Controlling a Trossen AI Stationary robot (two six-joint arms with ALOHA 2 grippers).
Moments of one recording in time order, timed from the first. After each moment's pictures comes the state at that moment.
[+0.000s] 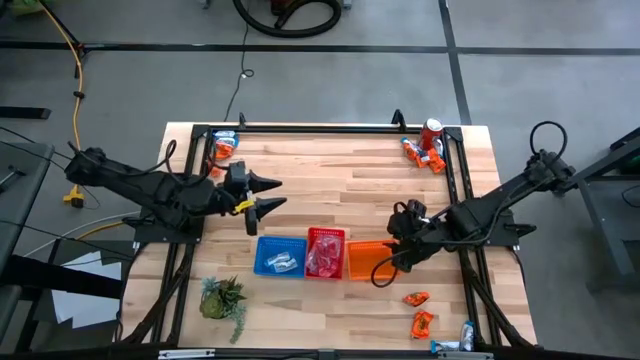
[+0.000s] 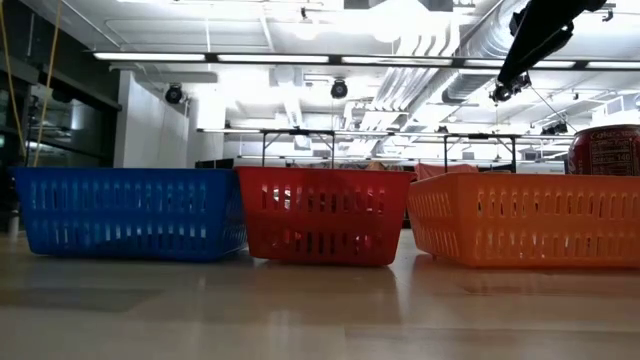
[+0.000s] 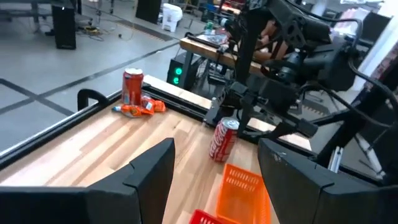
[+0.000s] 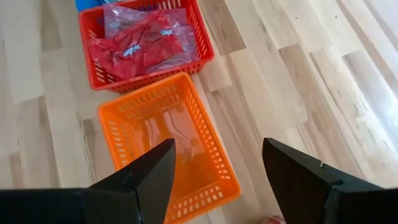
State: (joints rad) left arm -0.32 0.98 0.93 -0.15 -0.57 -0.39; right arm 0.50 1.27 1.06 -0.91 0.43 0.73
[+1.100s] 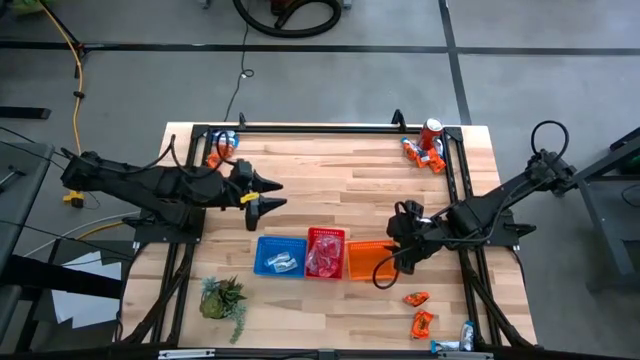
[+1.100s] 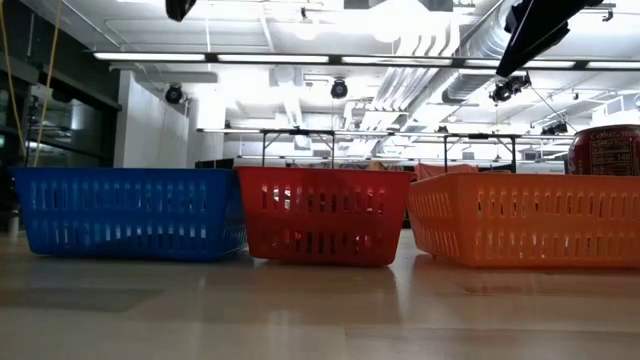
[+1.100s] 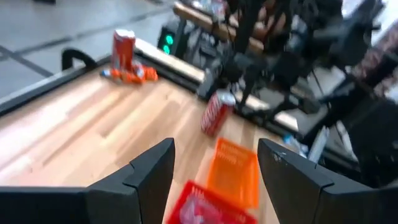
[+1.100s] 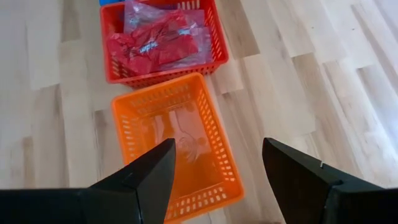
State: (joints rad) left arm -0.20 0.97 0.93 -0.27 -0.36 -0.49; right arm 0.50 1.25 1.06 -0.88 0.38 0.65
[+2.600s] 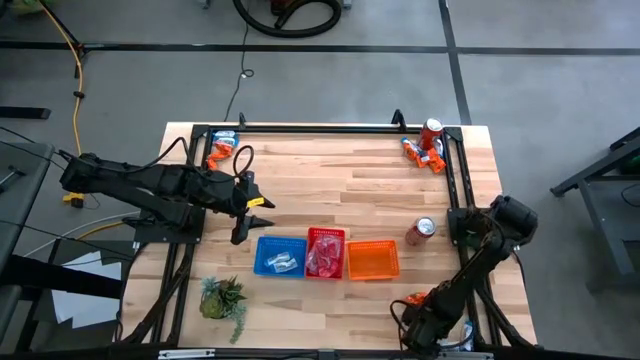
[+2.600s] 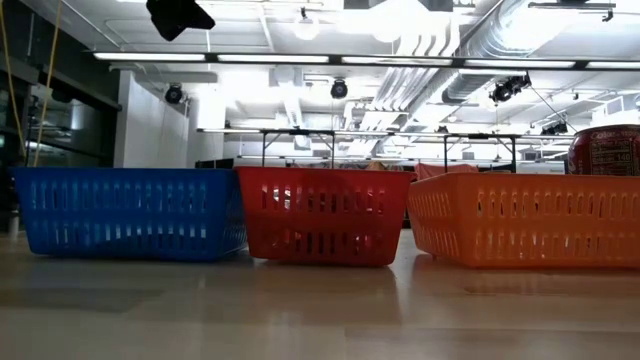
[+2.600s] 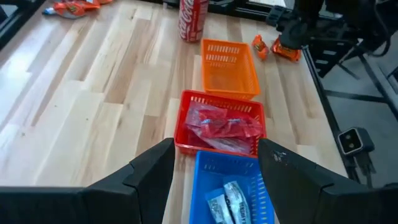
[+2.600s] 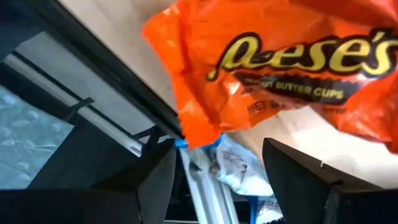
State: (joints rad) left arm -0.16 0.96 0.93 -0.56 -0.08 -0.23; right arm 0.94 1.86 1.07 -0.53 -0.52 1.57
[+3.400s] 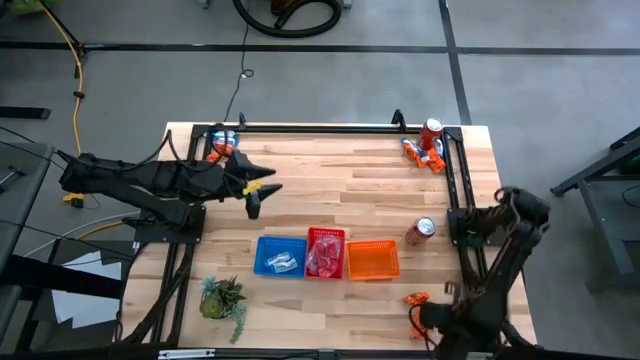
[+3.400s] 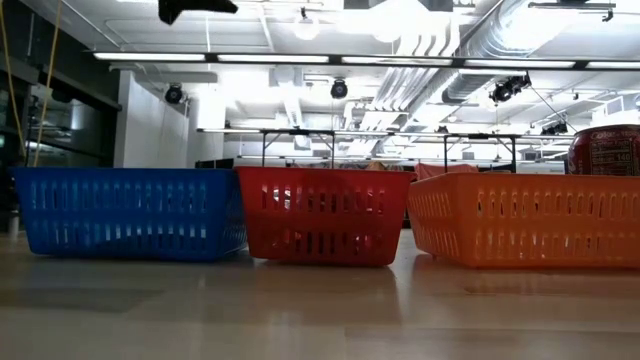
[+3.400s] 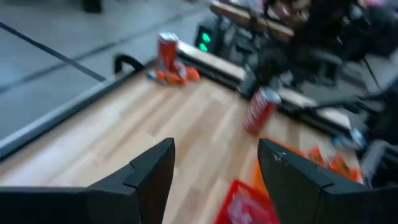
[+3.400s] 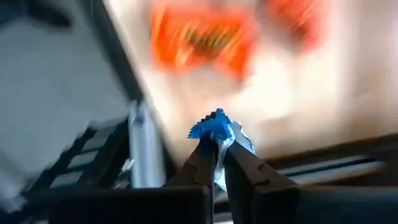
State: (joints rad) left arm -0.15 0.96 0.98 -0.40 -0.48 -0.44; right arm 1.06 1.75 1.40 -1.19 -0.13 1.31
